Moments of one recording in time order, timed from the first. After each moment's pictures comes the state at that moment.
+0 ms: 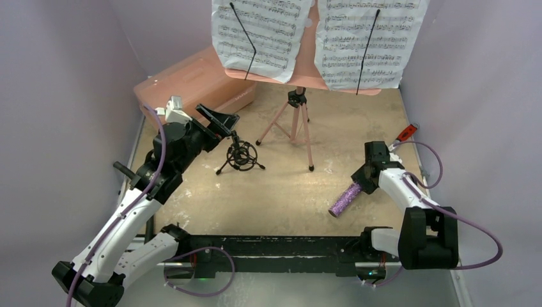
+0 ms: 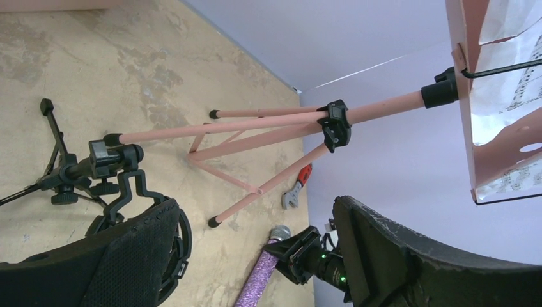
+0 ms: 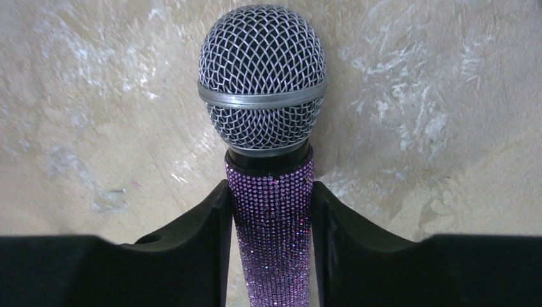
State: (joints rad) left arm -0.49 0.86 0.94 -0.27 -0.09 -1.03; right arm 0.01 1.22 0.61 -0.55 0.20 0.85
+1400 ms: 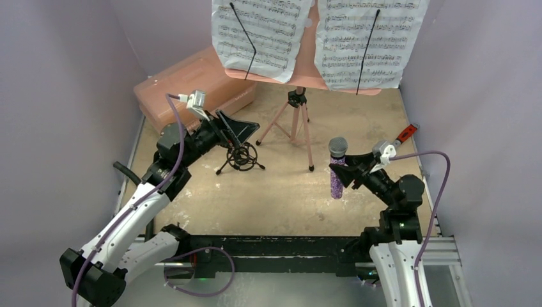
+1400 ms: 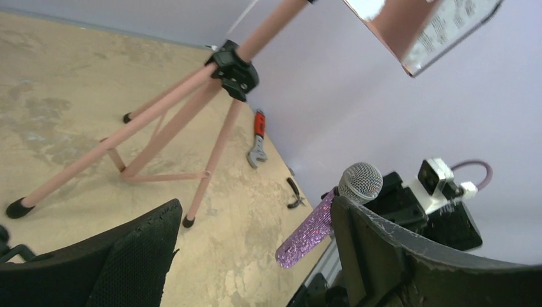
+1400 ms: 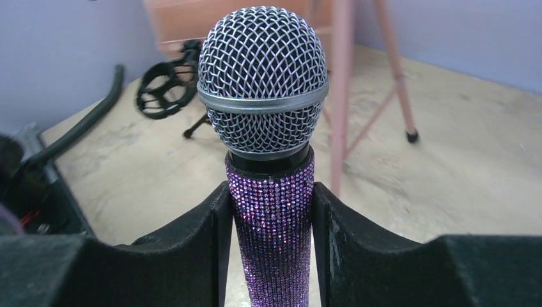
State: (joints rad) left arm -0.49 0.91 0.86 0.08 0.26 -0.80; right arm 0.01 0.32 0.43 -0.02 -0.72 0.24
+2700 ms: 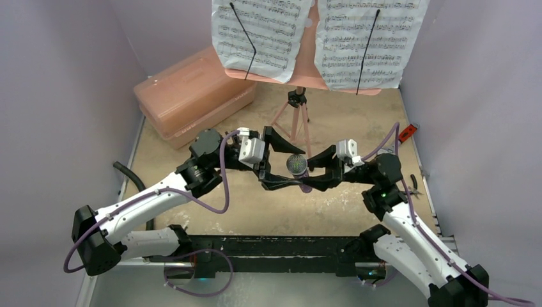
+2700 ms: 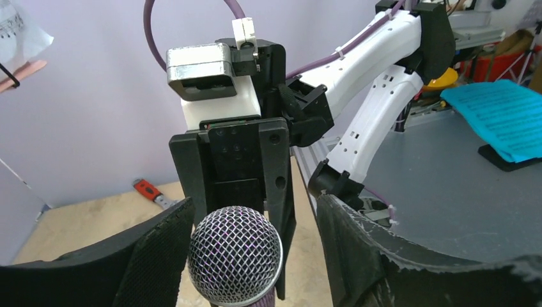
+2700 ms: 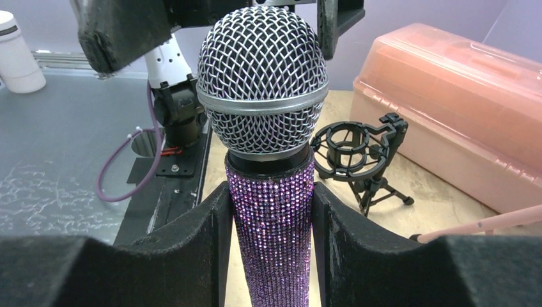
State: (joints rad) left arm -0.89 1.13 0.96 0.44 0.82 -0.04; right arm 0.44 0.74 0.54 0.52 -1.07 0.18
